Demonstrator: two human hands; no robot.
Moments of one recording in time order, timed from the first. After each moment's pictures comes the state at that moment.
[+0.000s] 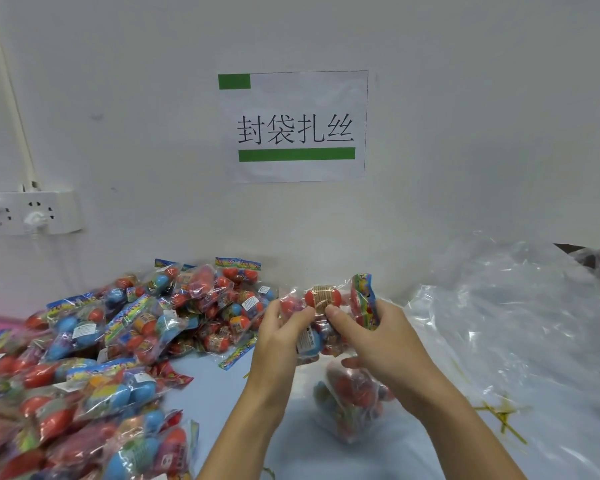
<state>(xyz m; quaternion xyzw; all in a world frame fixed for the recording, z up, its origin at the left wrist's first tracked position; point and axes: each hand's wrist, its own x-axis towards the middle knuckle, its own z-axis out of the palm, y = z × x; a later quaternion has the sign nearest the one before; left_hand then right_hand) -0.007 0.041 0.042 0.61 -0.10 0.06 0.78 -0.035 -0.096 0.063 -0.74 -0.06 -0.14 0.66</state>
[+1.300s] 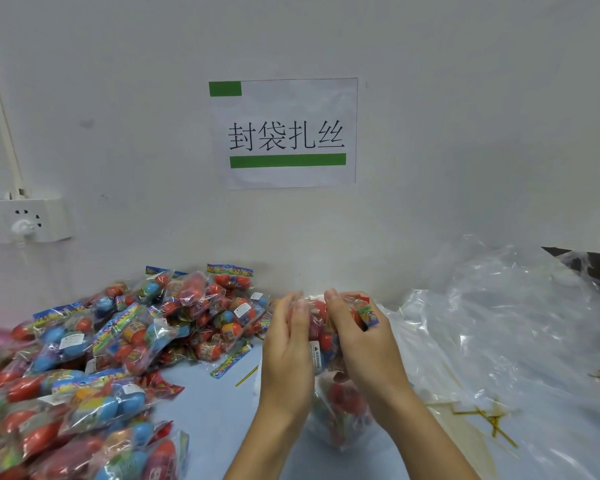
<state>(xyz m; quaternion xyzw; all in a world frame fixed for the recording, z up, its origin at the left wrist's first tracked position) -0.017 0.014 0.042 0.62 -0.15 0.20 0.75 -0.026 -0.079 0.052 -0.67 -0.06 -0.23 0.71</state>
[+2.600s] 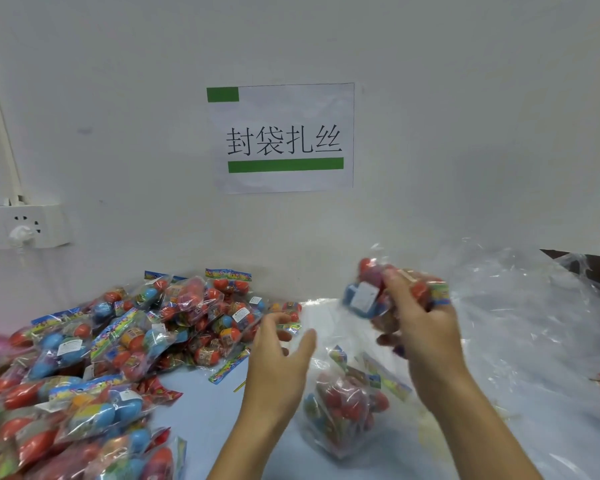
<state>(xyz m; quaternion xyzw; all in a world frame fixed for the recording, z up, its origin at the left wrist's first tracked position) -0.010 0.033 0.037 0.77 -0.08 0.16 0.61 -0.027 -0.130 0.073 -0.59 0.04 -0.31 0.75</state>
